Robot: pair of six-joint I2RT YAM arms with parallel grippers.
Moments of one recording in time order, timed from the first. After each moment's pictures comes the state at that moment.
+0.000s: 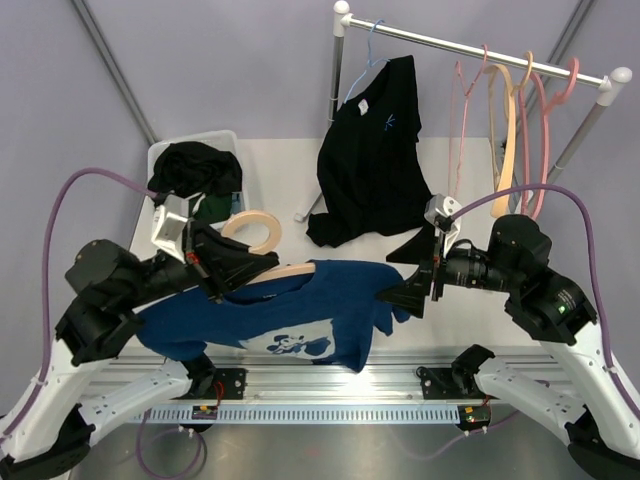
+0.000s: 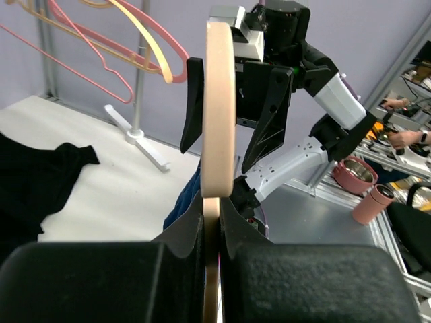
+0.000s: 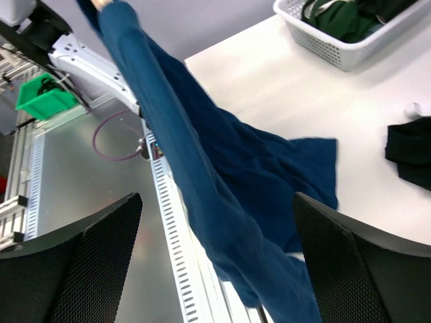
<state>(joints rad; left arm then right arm) -0.79 0.69 1.21 -0.33 0.51 -0.39 0.63 0.77 1.21 -0.66 -0.67 0.15</state>
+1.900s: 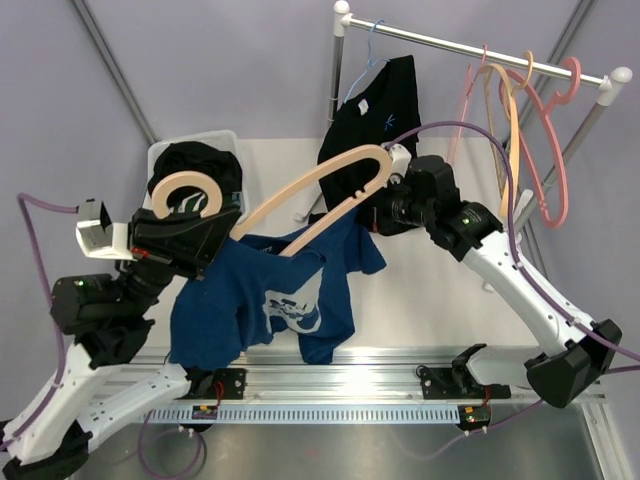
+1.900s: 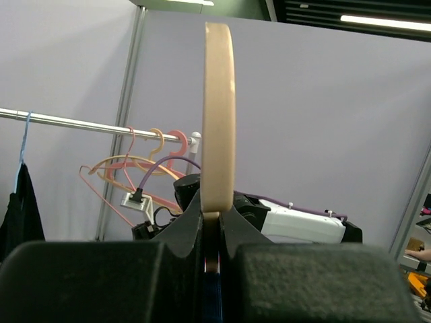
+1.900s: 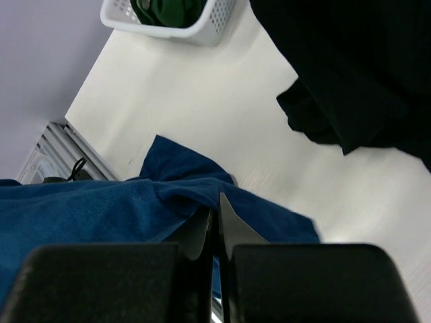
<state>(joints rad) -0.79 0.56 1.05 0.21 0.19 -0.48 0.57 1.24 1.29 -0.52 -0.31 0.35</state>
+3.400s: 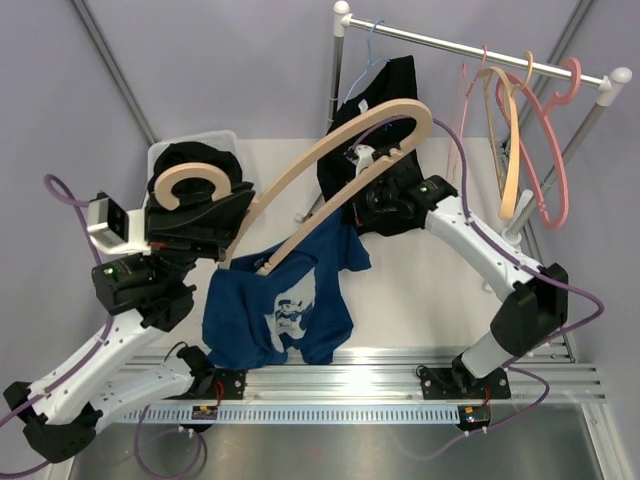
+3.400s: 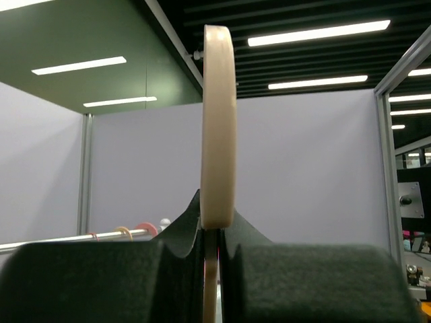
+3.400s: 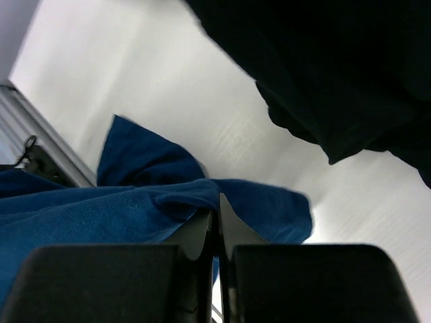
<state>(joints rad) -0.79 0.80 0.98 0.91 0.30 -0.49 0.56 1.55 1.47 -0.62 -0.35 0.22</state>
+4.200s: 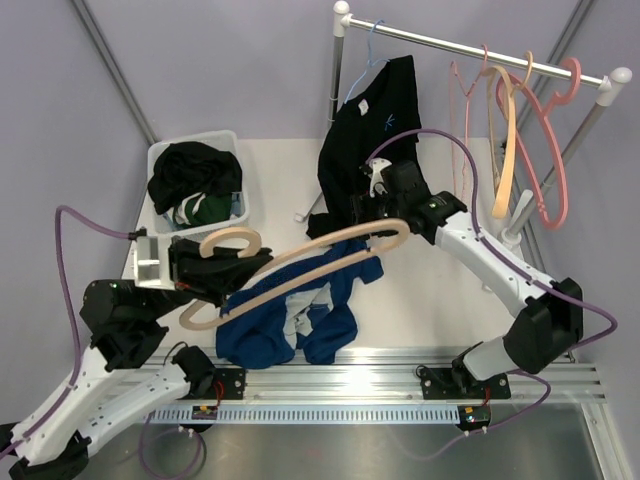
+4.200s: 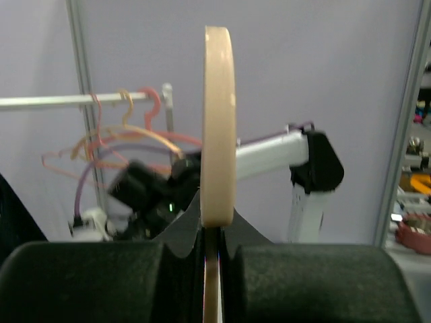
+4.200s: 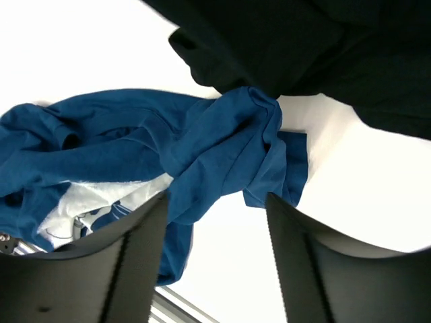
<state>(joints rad) -0.79 0.52 0.84 0.34 0.44 -0.31 0.55 1.48 1.30 -0.62 -0.14 0.21</state>
